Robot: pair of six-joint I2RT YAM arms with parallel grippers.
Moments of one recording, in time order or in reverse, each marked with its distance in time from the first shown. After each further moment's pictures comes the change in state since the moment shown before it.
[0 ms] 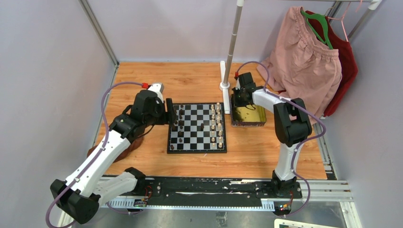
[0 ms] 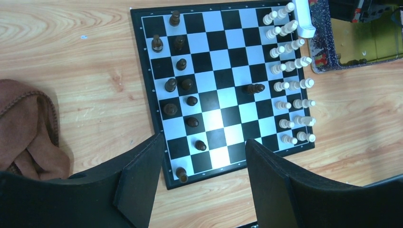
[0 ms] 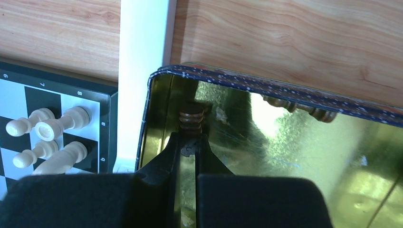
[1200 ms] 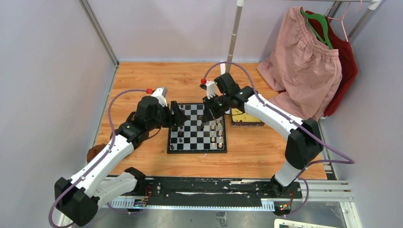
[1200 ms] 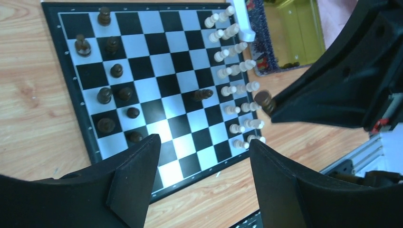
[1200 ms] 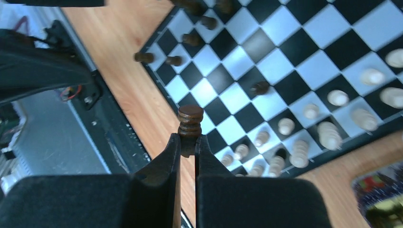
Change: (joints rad) left arm -0.001 -0.038 -0.199 0.292 0.188 -0.134; right arm 0.343 -0.294 0.090 -0.330 -0.386 -0.076
